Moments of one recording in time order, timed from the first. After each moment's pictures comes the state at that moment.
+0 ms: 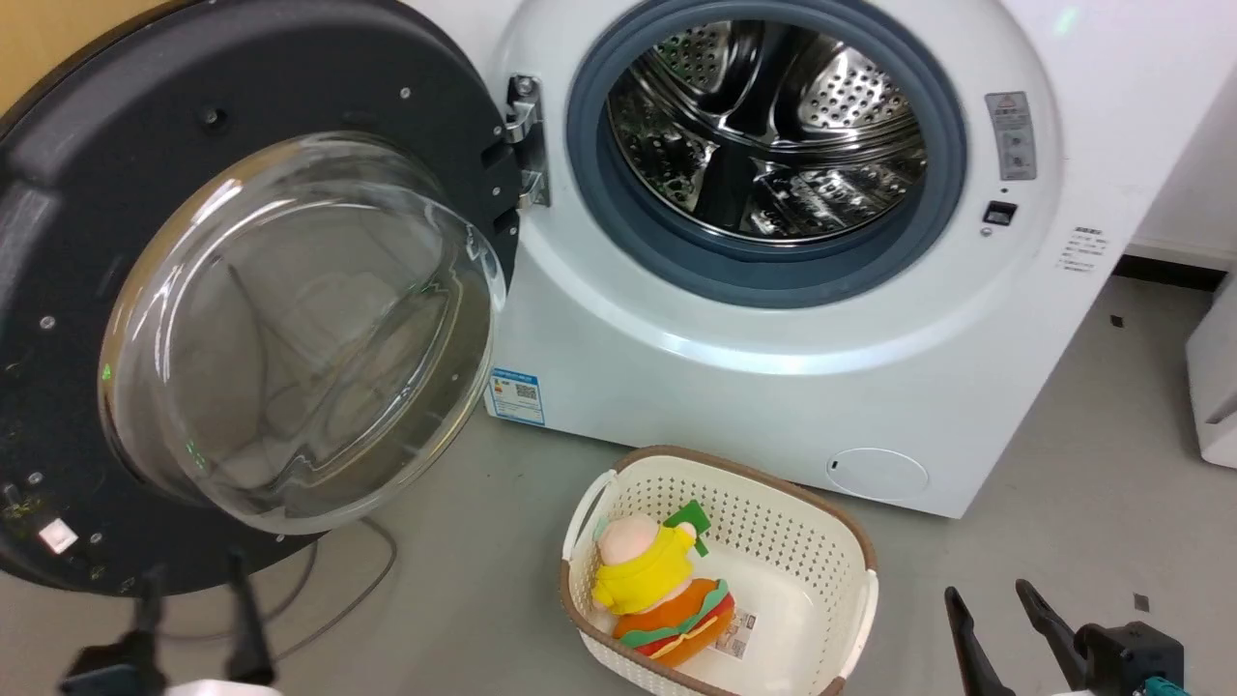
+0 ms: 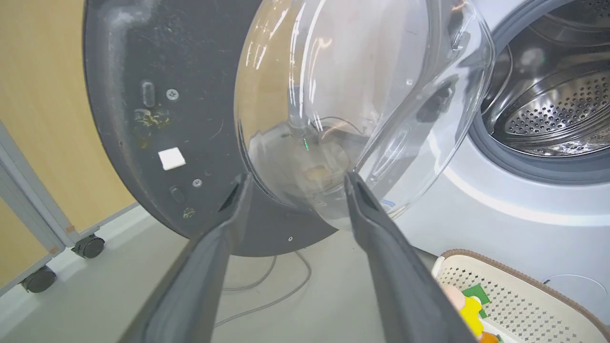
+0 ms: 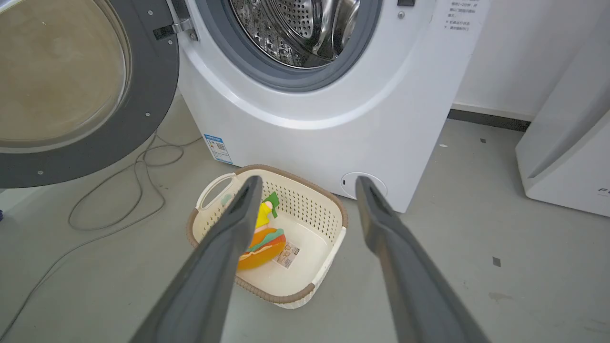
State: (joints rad) left arm 0.09 0.19 0.13 0.14 -0.27 0.10 -0.22; right arm 0.15 -0.05 -0.05 0.06 0.10 0.13 -0.01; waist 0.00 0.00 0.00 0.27
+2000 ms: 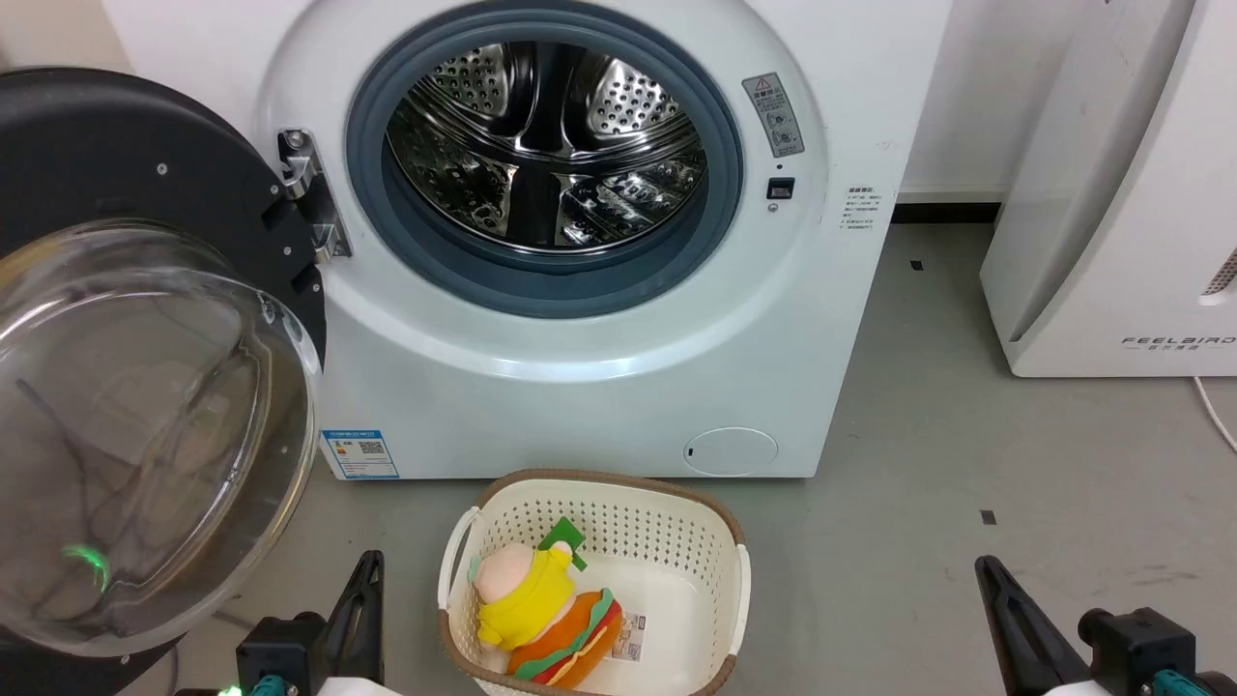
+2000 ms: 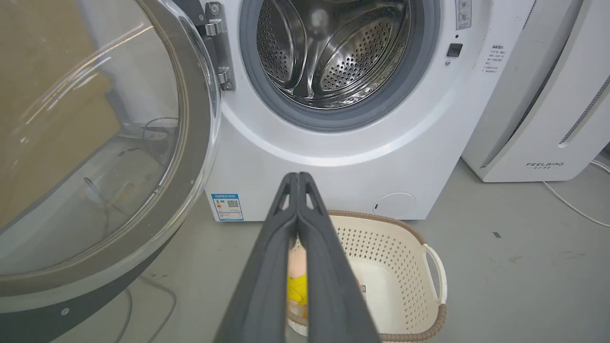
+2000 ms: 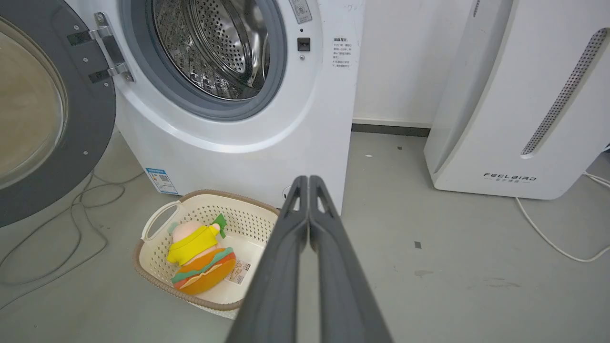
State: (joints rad) left arm 0.10 0.14 -0.09 0.08 -0.17 0.06 -0.12; right arm 0.18 -0.05 -0.03 -0.09 0.08 0.13 0.02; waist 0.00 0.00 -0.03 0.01
